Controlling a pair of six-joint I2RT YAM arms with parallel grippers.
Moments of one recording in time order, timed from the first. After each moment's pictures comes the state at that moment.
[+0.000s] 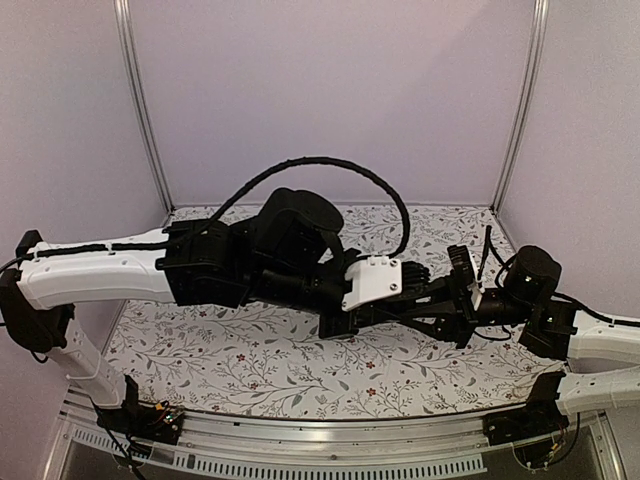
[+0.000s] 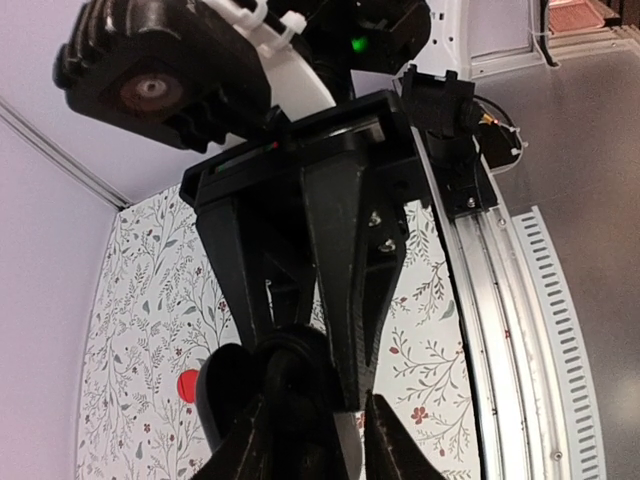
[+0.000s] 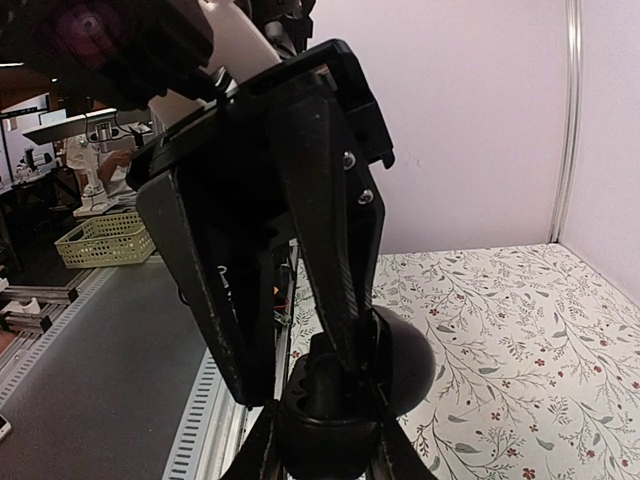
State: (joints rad) left arm -1.35 1.61 1.53 -0.46 0.01 0.46; right arm 0.89 0.89 0.47 0.46 -0.66 0.06
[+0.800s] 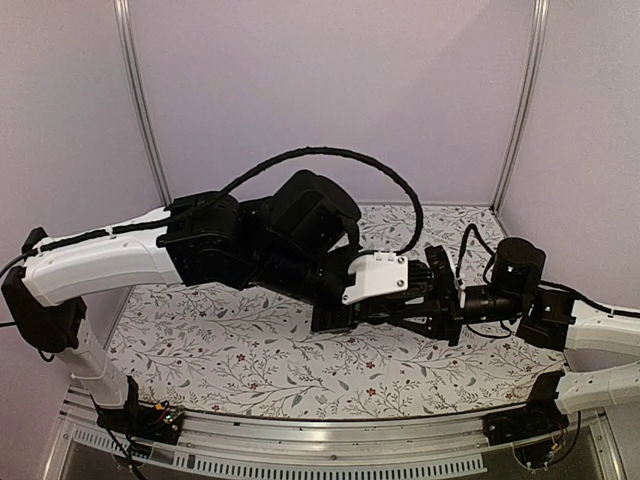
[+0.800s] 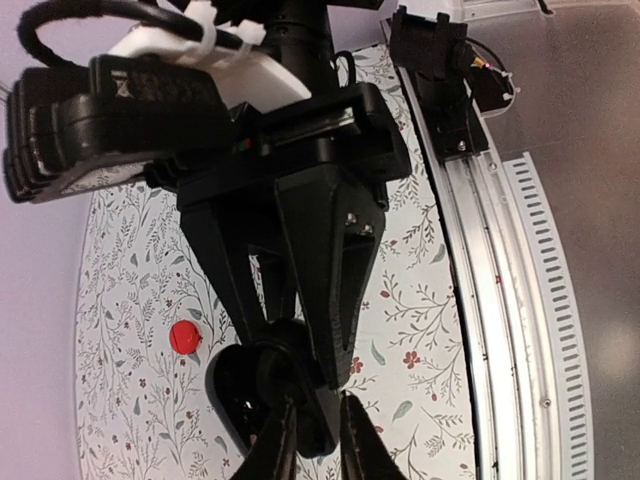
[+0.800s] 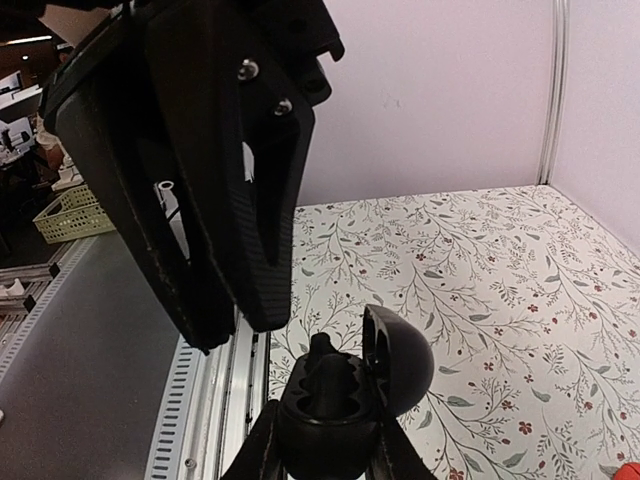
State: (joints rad) left arm -1.35 1.69 1.75 -0.77 -0.02 0.46; right arm 0.89 0.94 0.55 0.26 -0.63 -0.01
